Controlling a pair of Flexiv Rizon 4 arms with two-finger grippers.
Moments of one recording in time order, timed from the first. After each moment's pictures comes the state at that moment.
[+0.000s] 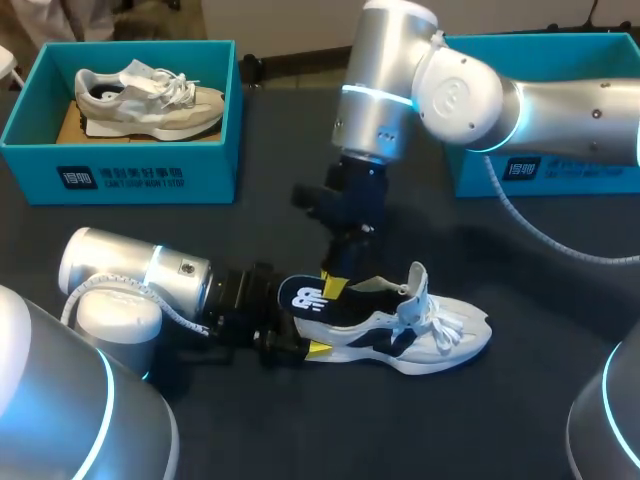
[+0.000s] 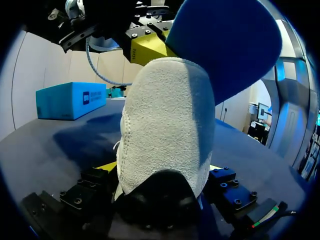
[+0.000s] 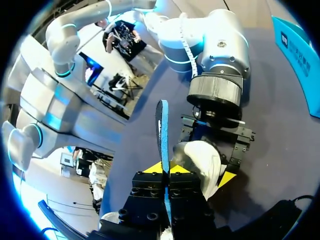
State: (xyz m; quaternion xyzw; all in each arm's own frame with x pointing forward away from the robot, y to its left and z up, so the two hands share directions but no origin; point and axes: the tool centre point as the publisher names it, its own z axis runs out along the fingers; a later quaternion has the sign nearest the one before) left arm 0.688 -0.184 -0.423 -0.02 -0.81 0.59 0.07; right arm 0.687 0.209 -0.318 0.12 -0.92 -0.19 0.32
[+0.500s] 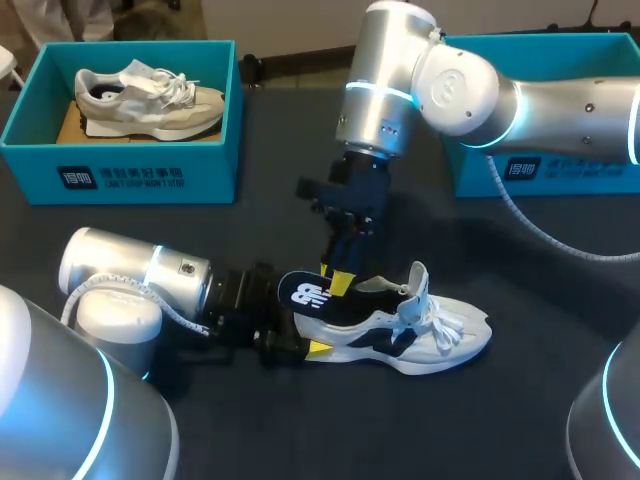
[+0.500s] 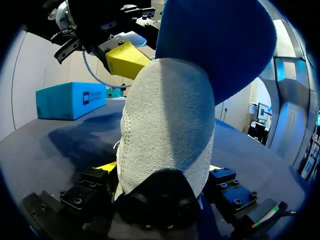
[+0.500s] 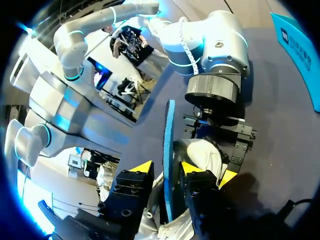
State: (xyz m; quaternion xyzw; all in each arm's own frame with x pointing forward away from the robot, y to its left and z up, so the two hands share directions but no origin) left arm 0.688 -0.185 -0.423 -0.02 -0.81 0.59 0.07; right arm 0.693 0.205 -0.316 0.11 -0.90 -0.20 0.36
